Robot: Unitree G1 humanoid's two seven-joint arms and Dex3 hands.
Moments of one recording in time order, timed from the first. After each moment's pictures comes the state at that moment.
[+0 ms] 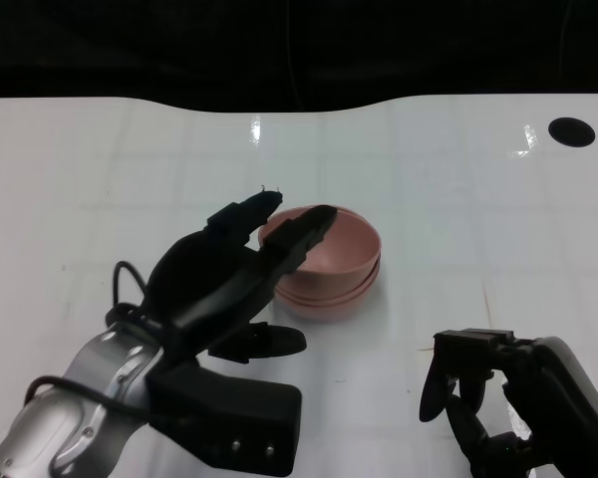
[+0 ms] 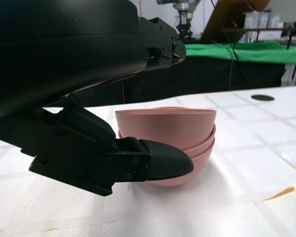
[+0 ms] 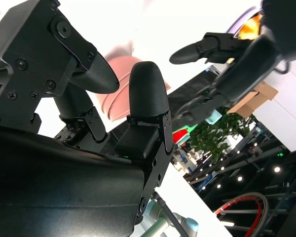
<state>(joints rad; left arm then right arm) -0.30 0.35 -0.44 0.12 0.81 -0.20 0.06 0.11 -0.20 0.16 0.03 -0.46 -0.65 -0.13</state>
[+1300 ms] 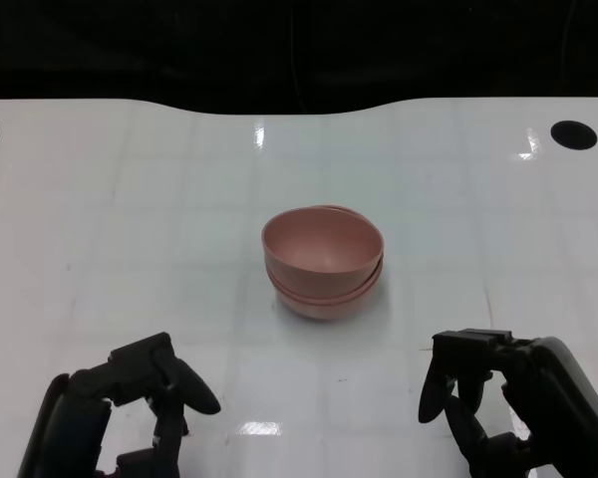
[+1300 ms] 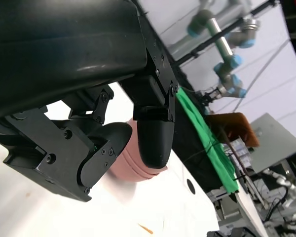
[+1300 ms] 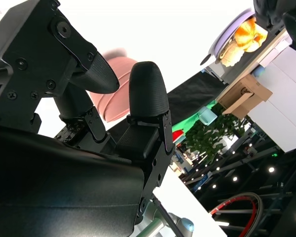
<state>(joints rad) 0.35 0.21 -0.10 -0.17 0.09 -0.50 0.08 0.11 -0.20 0.16 0.04 -0.46 -0.66 -0.13</state>
